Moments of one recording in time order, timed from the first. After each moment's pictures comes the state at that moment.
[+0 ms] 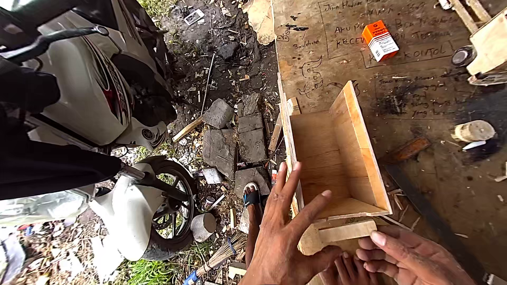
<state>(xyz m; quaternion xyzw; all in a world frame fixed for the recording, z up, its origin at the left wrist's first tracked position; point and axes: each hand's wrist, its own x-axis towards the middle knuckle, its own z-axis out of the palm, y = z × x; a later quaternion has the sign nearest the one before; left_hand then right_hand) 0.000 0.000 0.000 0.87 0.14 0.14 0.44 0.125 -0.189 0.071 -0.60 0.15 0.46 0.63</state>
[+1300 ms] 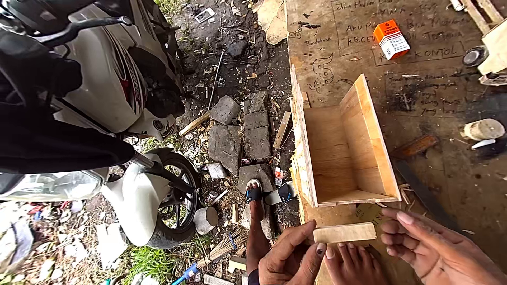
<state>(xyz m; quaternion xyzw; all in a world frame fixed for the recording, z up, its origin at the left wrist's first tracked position) -0.046 -0.061 0.037 0.48 0.34 0.24 0.77 0.132 -0.200 0.068 -0.62 0.16 0.45 0.63</state>
